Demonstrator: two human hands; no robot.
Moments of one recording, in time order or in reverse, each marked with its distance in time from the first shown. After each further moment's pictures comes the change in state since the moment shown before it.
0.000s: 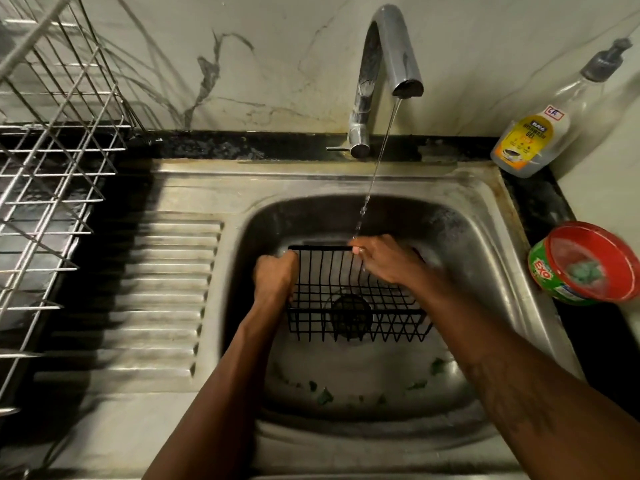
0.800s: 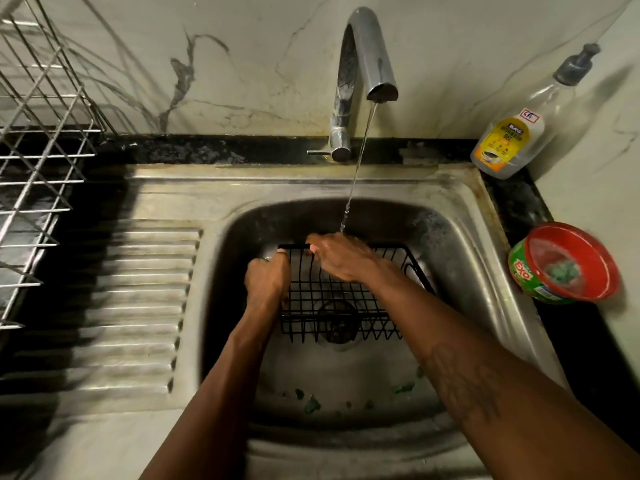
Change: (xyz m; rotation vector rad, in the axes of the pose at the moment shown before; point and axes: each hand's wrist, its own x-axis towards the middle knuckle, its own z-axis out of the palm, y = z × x) left_hand -0.003 0.007 0.017 -0.079 0.056 0.015; right_hand 0.021 -0.043 -0.007 -0.049 -0.034 -0.138
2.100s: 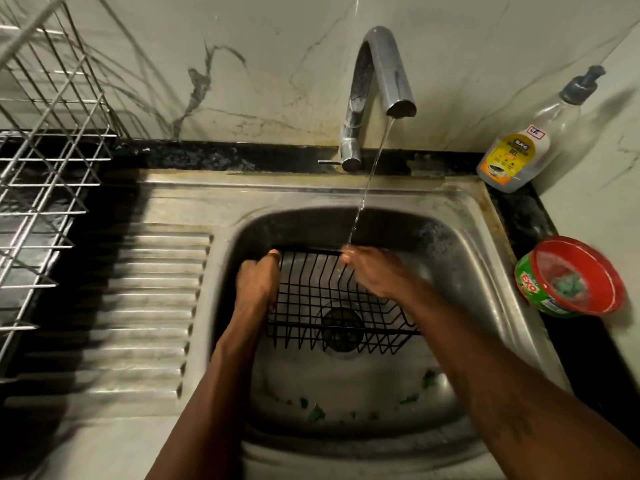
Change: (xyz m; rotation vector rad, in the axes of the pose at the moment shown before) left_hand 0.006 0.006 -0.027 0.043 -0.027 0.024; right_hand -0.028 0.037 0.008 -0.126 0.059 0.045
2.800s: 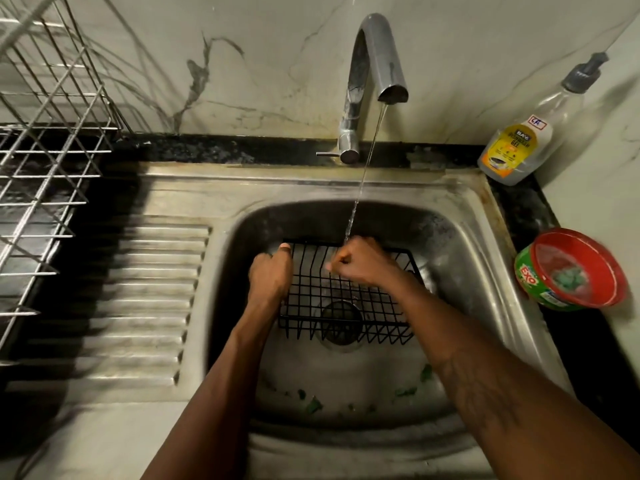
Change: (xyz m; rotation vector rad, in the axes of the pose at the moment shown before) left_hand -0.016 0.002 0.018 0.023 -0.018 0.055; right_hand 0.012 -0.013 0.001 0.356 -0.012 0.127
